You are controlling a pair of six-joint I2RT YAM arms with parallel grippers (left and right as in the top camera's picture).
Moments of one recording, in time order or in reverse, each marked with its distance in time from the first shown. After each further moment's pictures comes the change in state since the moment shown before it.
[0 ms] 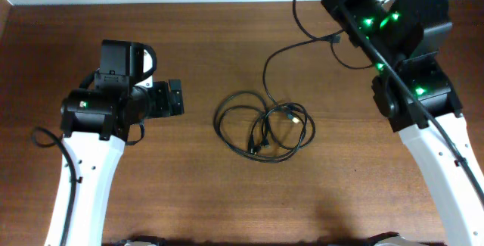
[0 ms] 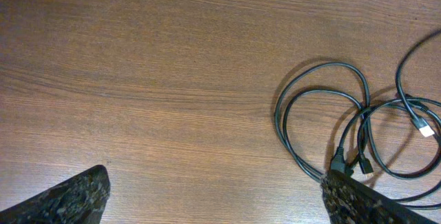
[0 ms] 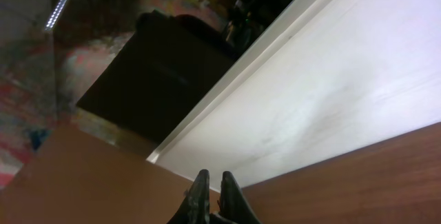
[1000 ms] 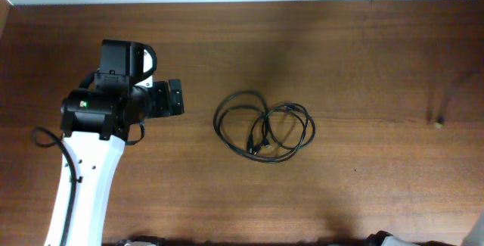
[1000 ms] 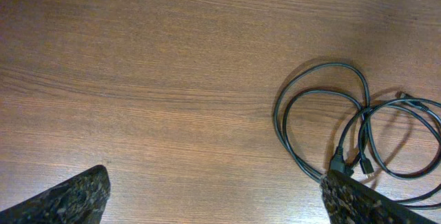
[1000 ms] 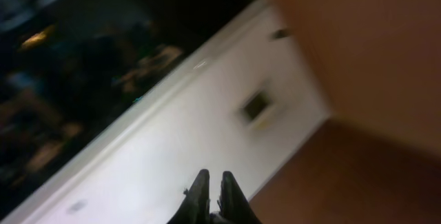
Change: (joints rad) left arm 0.000 0.001 0.000 0.000 0.000 0.000; right arm -0.843 0.000 0.001 -0.097 0.128 -0.410
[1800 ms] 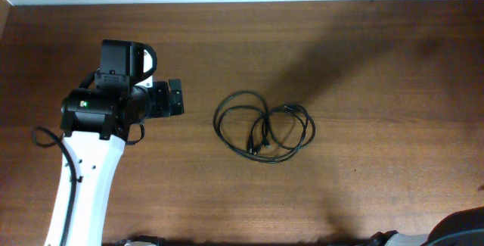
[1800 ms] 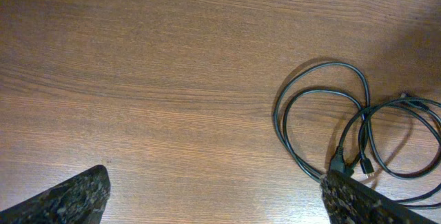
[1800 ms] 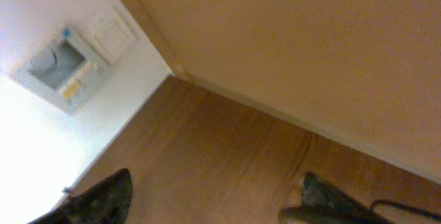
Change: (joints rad) left arm 0.000 0.000 0.000 0.000 0.000 0.000; right arm -0.264 0.164 0.001 -0.220 0.056 -0.245
